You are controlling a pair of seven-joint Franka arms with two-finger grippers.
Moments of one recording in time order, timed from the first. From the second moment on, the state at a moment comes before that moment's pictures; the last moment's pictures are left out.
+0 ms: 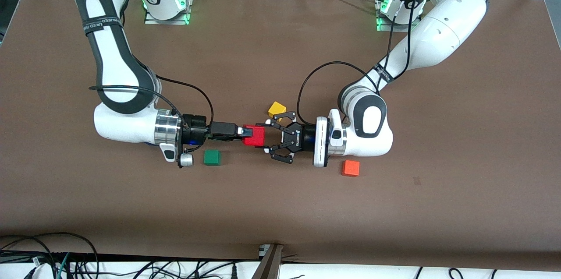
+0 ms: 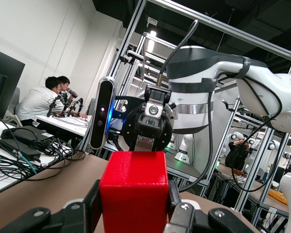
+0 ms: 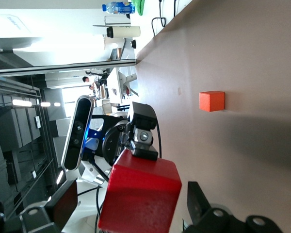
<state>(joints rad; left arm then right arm) 0.00 1.05 -0.76 -1.21 -1.36 2.23 1.84 0.33 0.61 0.00 -1.46 1.46 2.02 -0.29</state>
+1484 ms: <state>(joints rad) 0.07 1.03 -0.76 -1.24 -1.34 2.22 1.89 0.34 0.56 -0.05 -1.47 1.27 2.04 -0.22</state>
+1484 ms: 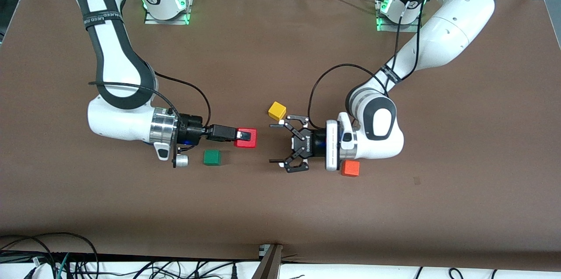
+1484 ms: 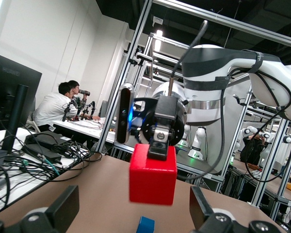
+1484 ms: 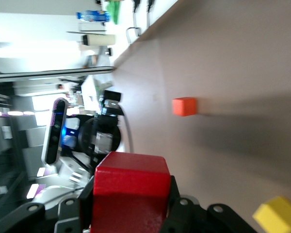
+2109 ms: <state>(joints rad) 0.40 0.98 -0.76 -1.25 -0.68 1.84 1.64 0.33 0.51 -0.26 -1.48 0.47 1.90 -0.27</state>
